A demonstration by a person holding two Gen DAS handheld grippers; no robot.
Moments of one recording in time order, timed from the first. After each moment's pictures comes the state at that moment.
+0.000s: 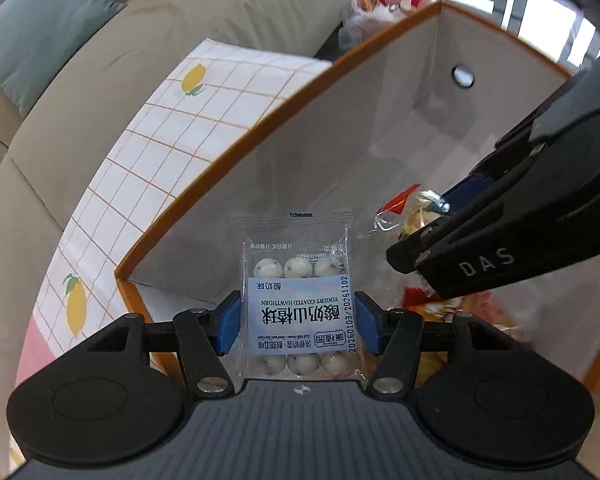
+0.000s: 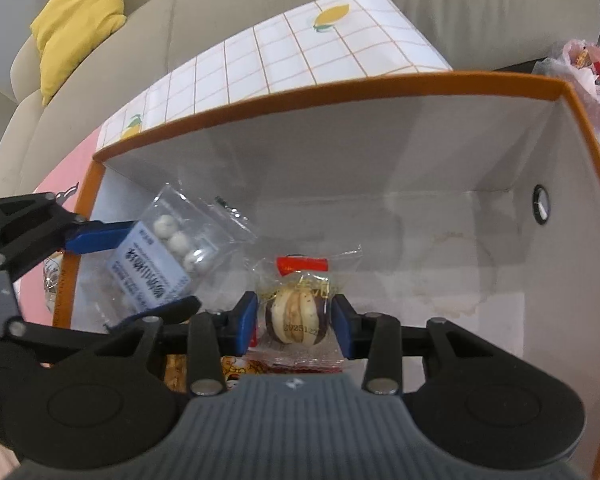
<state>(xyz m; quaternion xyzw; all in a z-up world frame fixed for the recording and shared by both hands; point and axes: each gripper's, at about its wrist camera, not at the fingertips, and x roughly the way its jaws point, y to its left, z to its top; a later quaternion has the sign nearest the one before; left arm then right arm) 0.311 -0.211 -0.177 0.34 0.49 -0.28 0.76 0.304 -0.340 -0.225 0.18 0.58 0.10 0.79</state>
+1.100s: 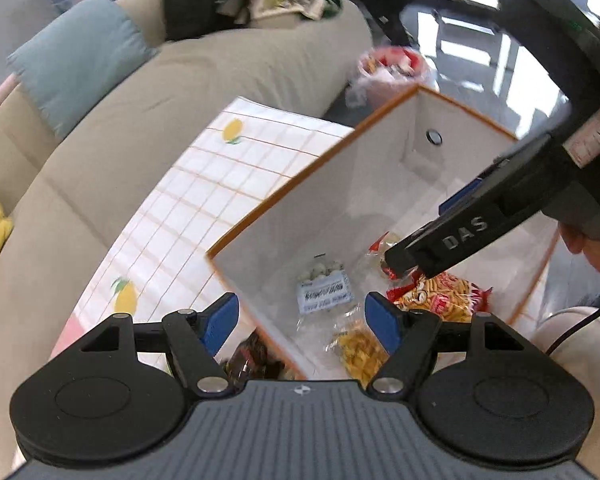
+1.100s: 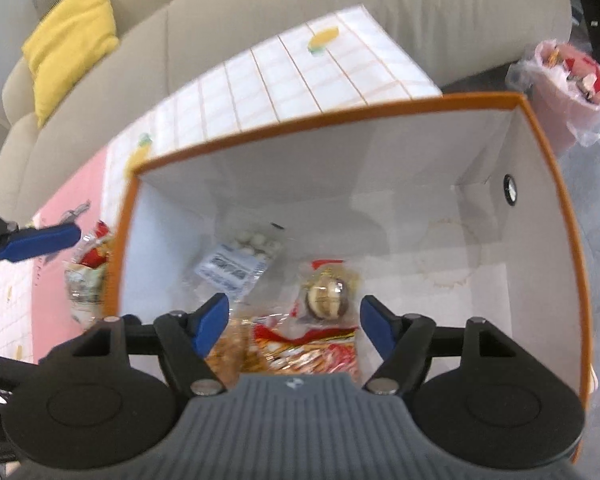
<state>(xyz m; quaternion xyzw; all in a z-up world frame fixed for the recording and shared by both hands) 0.259 -0.151 -0.079 0.29 0.43 -0.30 0.81 0.272 -0.322 -0.169 0.19 0.54 0.07 0.82</state>
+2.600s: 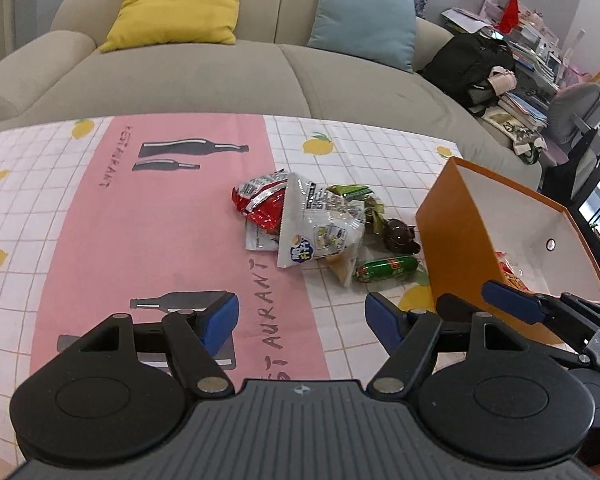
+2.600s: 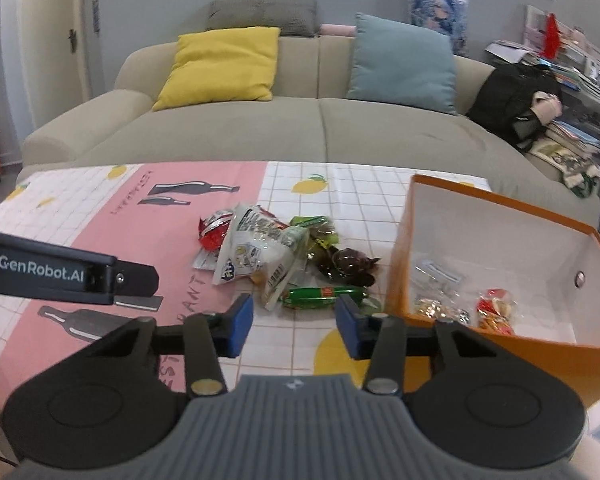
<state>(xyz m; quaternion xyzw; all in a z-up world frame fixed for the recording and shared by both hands) 0.142 0.098 -0.126 -0.09 0.41 -0.06 0.90 0.103 -0.086 -0.160 -0.03 0.32 0.13 0.94</state>
